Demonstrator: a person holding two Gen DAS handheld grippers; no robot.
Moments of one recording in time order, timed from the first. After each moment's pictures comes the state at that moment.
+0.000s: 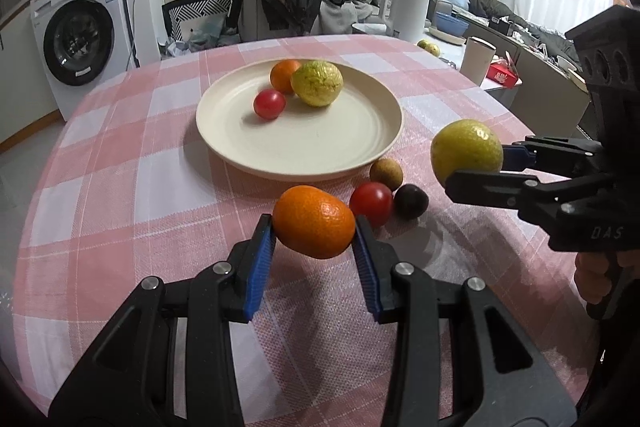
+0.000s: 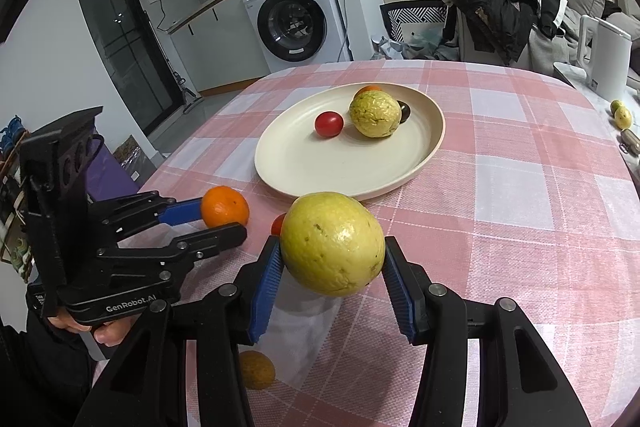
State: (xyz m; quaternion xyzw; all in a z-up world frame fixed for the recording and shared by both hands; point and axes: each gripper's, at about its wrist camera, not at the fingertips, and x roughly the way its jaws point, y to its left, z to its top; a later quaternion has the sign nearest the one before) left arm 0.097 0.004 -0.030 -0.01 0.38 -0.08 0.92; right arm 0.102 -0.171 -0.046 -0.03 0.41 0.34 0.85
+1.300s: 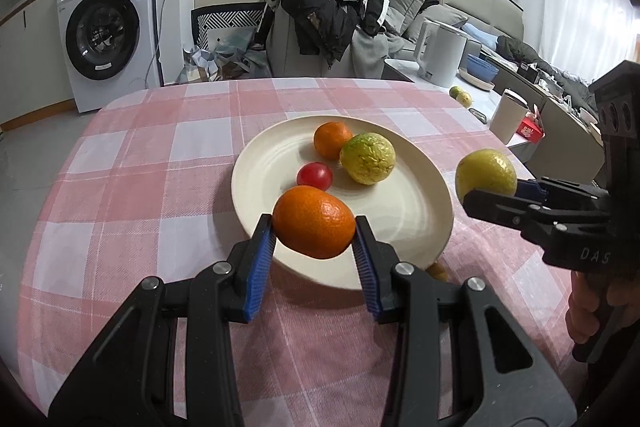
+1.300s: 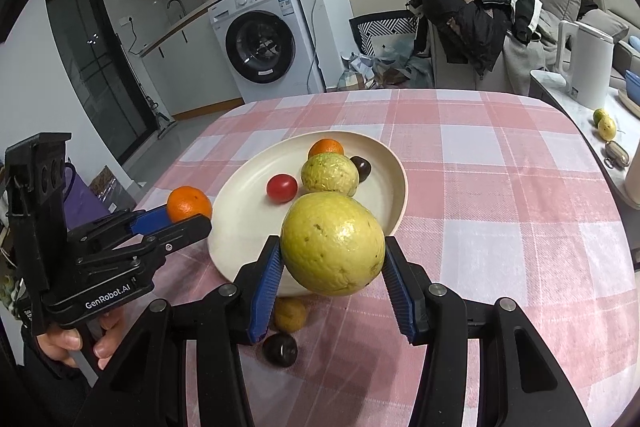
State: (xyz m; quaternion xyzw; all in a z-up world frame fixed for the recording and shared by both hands) left arm 0.162 0.036 -0.007 -0.06 0.35 -0.03 0.93; right arm 0.164 -0.162 -0.025 -0.01 0.40 0.29 0.87
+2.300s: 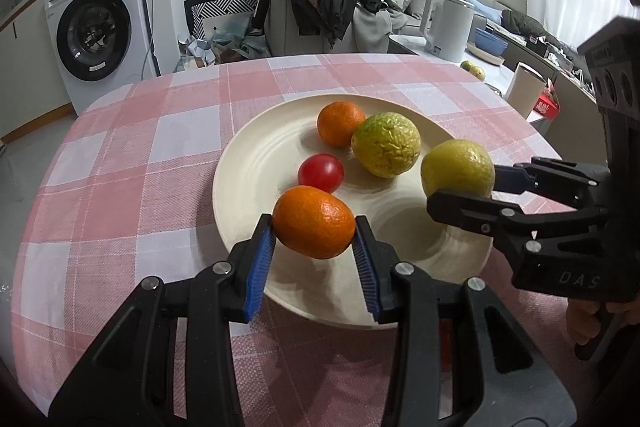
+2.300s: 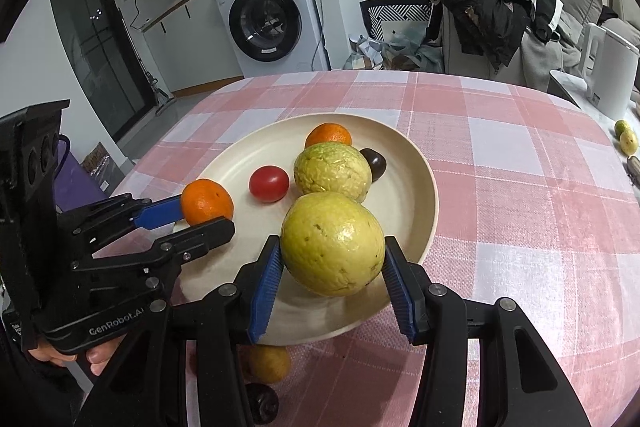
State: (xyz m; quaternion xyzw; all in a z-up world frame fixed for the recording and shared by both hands) left arm 0.211 0.030 -0.041 -0.03 0.38 -0.03 0.92; right arm 0.201 -0.128 -0.056 -0.05 0.42 0.30 0.86
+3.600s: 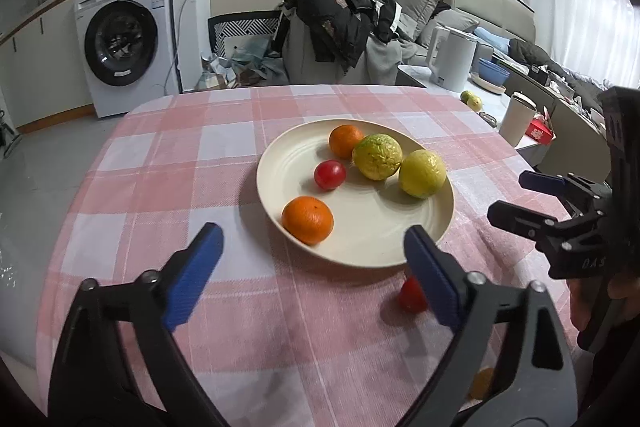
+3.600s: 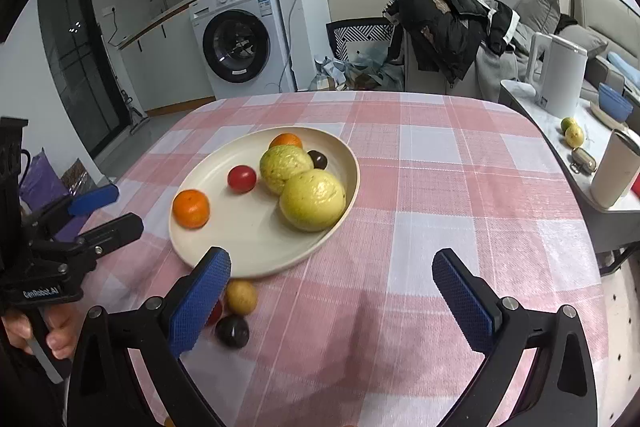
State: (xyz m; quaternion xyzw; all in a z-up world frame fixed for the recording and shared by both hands) left arm 0.129 0.039 0.009 -0.05 0.34 0.00 0.94; right arm 0.154 -0.181 -0.028 -0.05 0.38 0.24 0.89
